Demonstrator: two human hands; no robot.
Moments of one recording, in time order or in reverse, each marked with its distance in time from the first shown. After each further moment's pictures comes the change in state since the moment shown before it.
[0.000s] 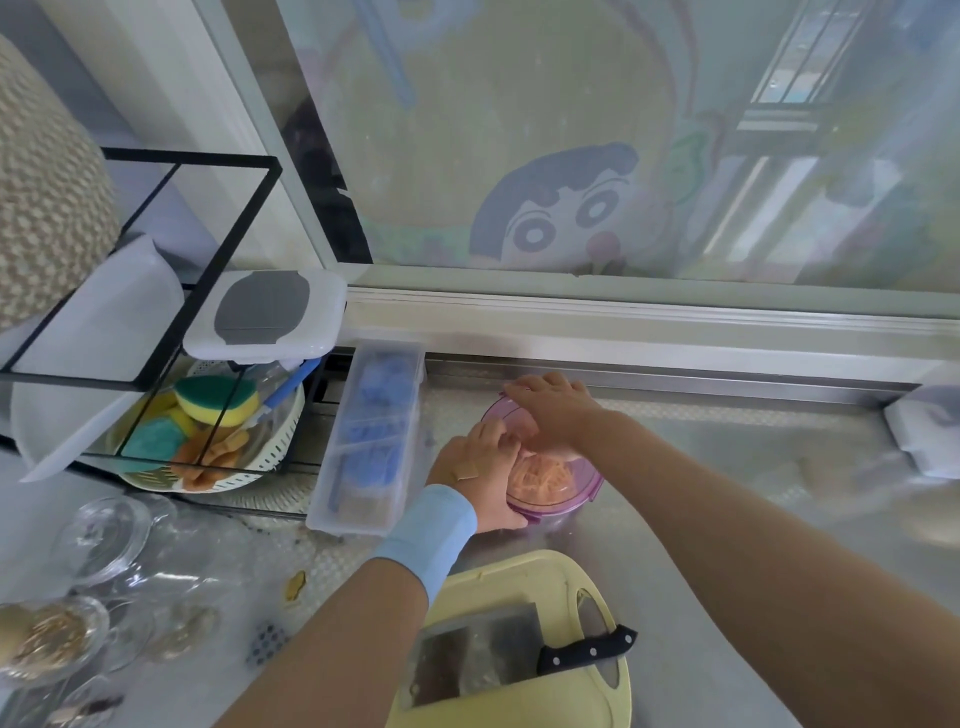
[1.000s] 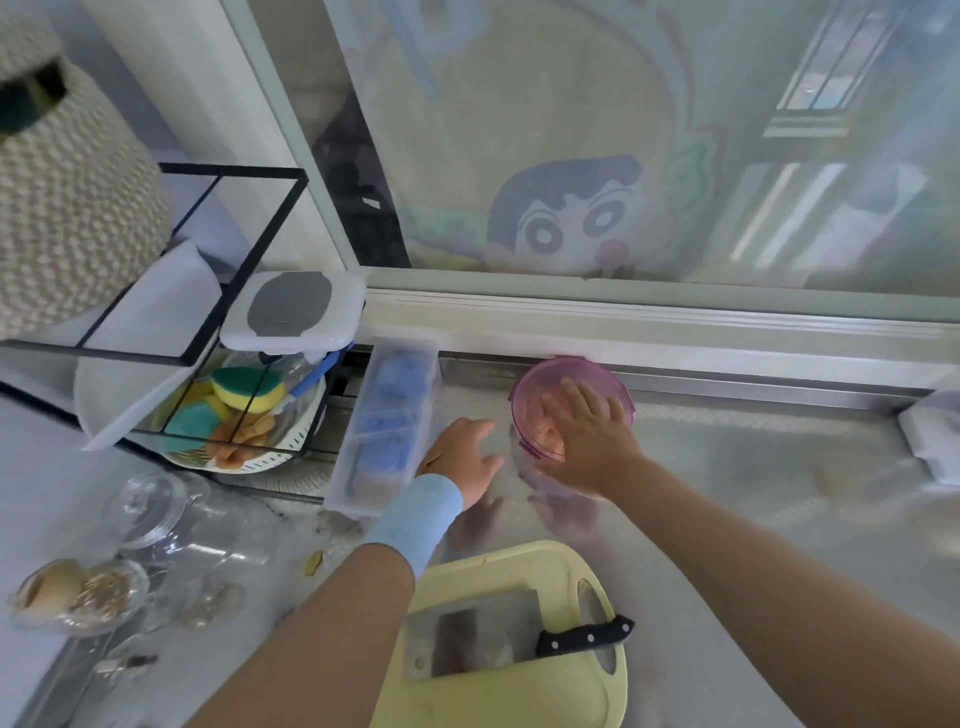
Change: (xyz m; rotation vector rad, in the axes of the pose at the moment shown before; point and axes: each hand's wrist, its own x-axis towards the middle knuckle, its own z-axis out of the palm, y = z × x) left_hand -0.012 -0.015 0.006 -0.615 -0.019 -0.426; right_hand -0.051 0.008 0.032 -0.013 0.123 0.106
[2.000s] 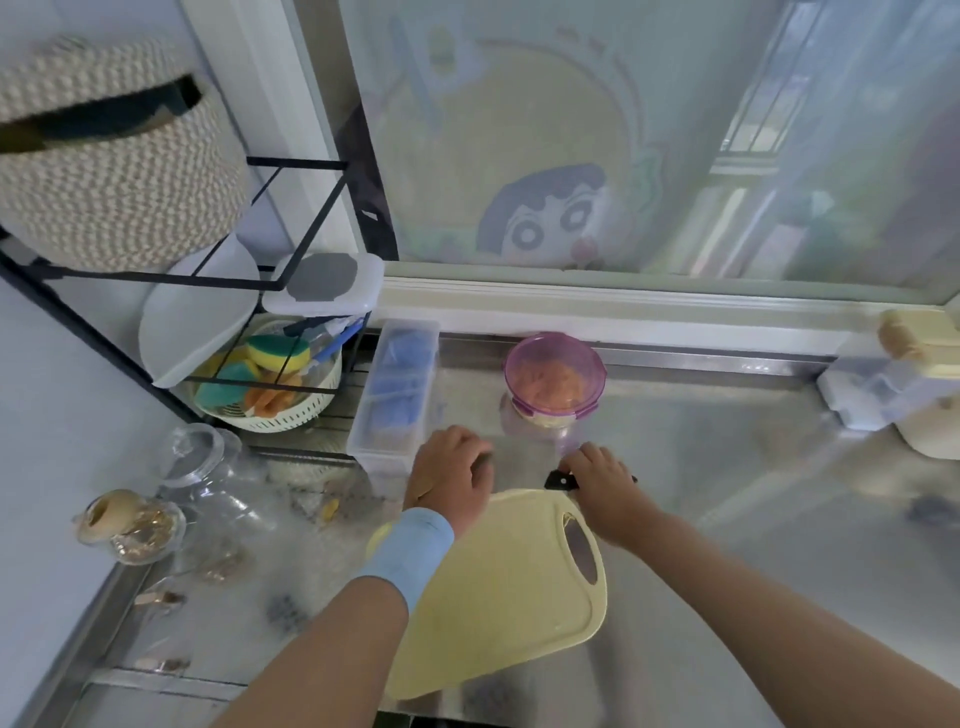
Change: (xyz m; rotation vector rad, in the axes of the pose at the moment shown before) left_hand -0.122 -0.021 0.015 0.171 0.373 0.353; right_hand -0.132 -0.026 0.060 0.197 0.125 0.003
